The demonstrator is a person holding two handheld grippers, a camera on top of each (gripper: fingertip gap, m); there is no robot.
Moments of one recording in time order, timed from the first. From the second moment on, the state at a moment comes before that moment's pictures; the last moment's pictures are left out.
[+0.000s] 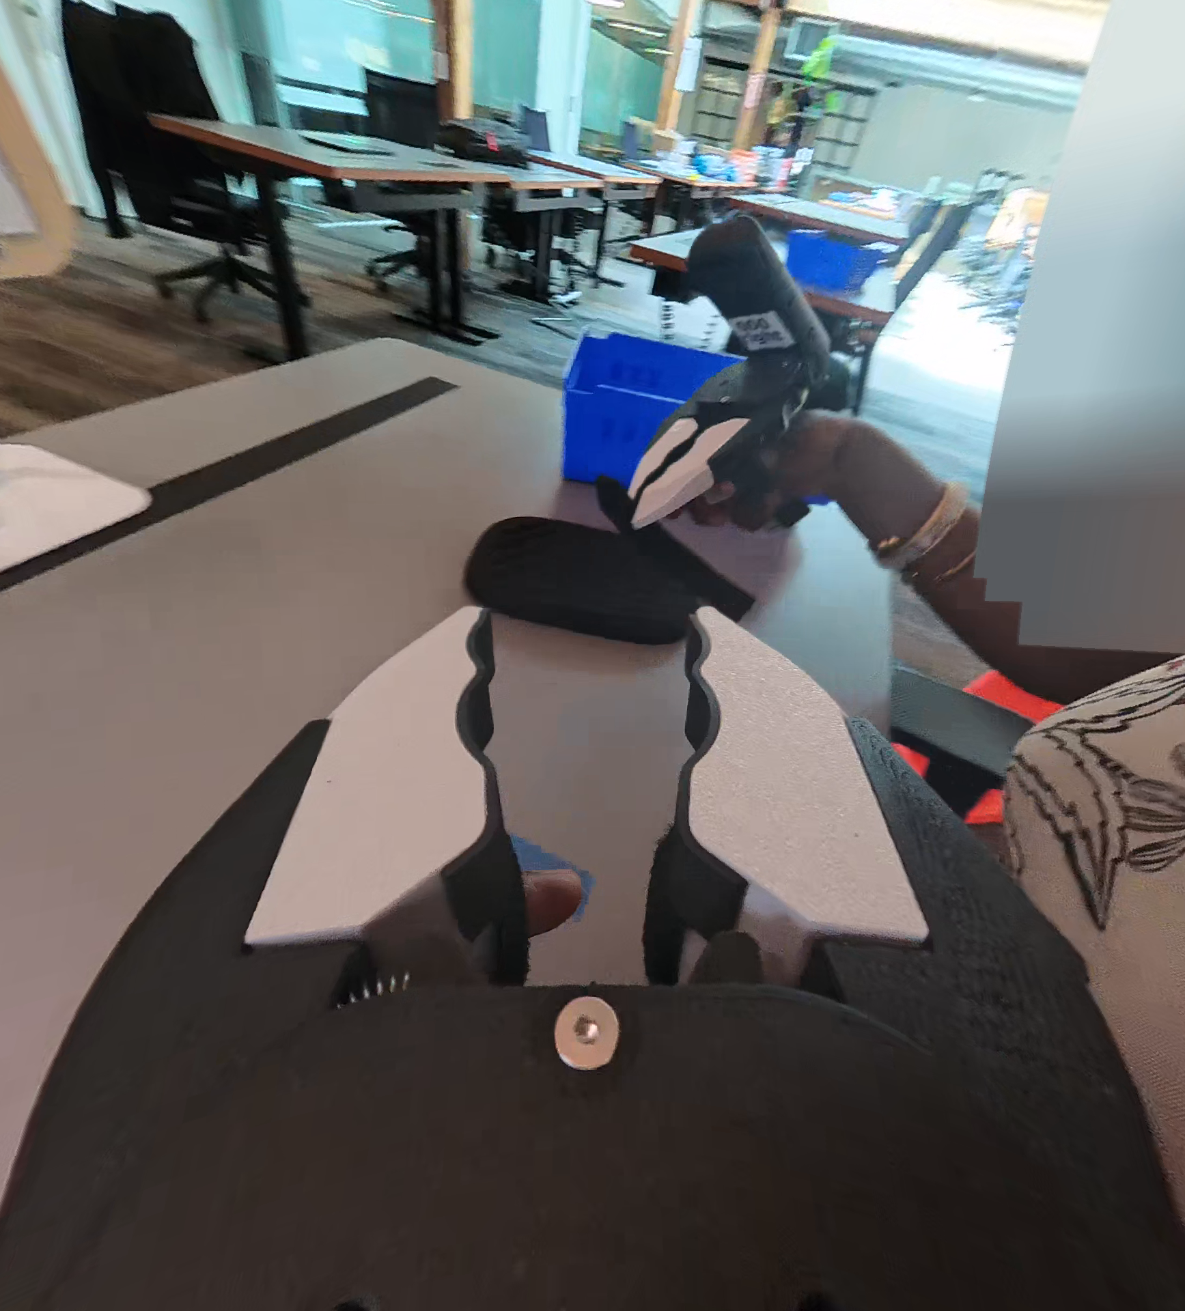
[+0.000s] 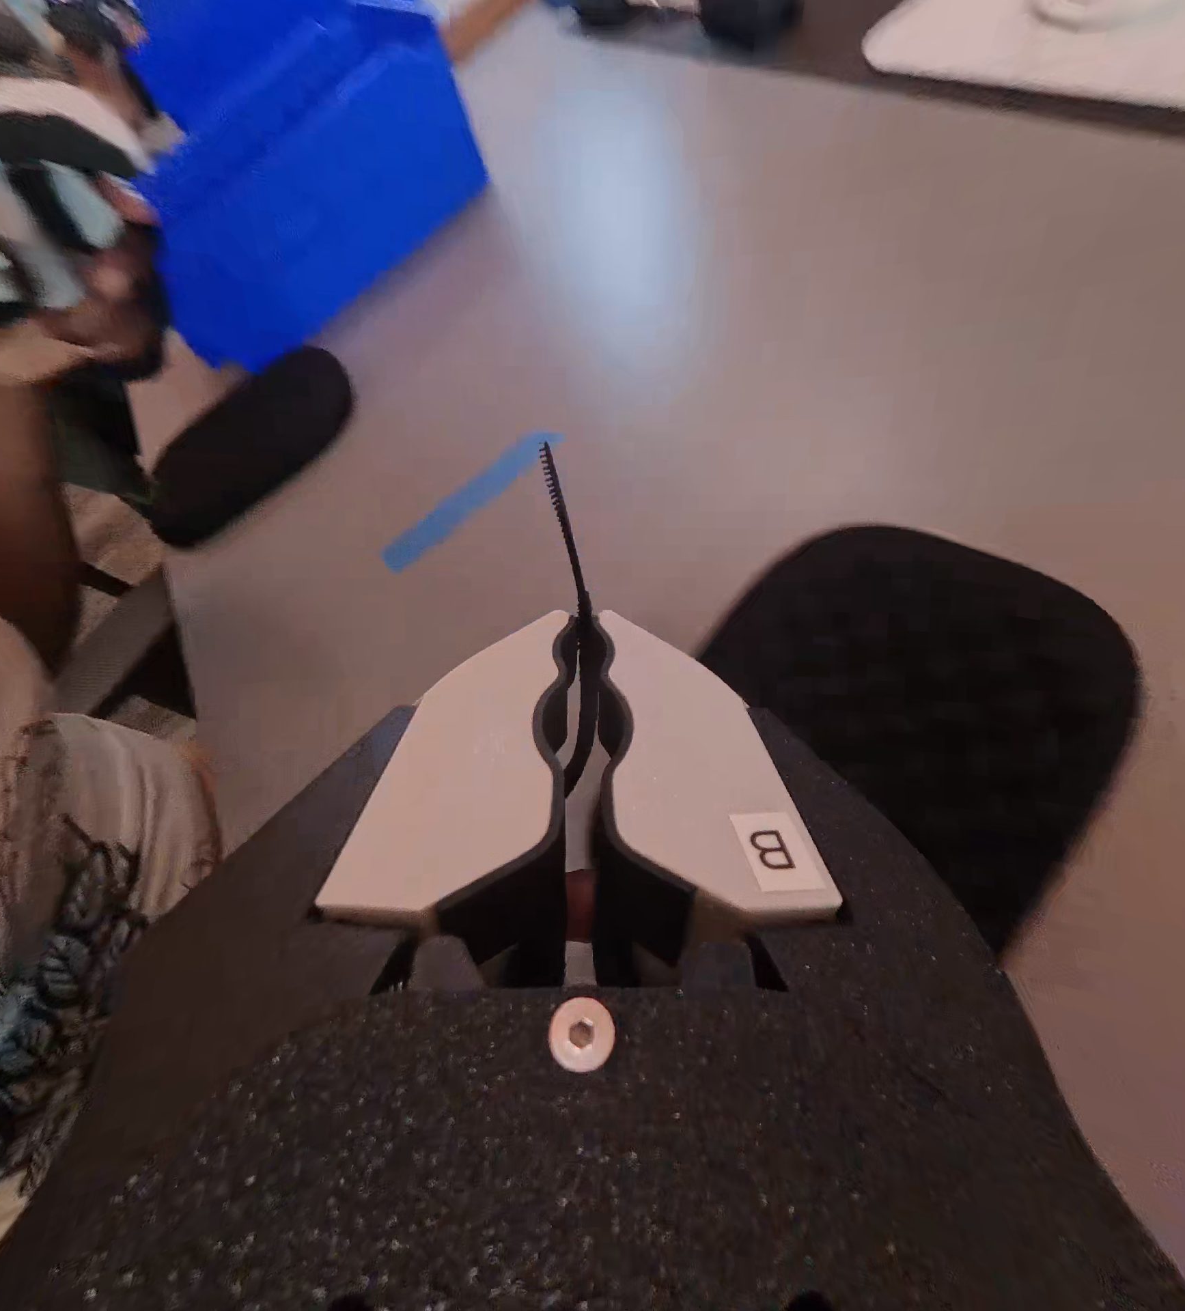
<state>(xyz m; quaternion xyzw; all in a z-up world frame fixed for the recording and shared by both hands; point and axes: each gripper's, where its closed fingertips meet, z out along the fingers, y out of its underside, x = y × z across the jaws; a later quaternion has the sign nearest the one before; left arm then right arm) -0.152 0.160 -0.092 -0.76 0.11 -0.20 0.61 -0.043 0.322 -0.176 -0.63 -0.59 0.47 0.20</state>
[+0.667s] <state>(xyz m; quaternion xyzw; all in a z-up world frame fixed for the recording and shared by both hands) -0.234 0.086 -0.103 -0.79 -0.03 -0.06 0.61 -0.037 0.408 -0.229 -0.66 -0.63 0.32 0.27</state>
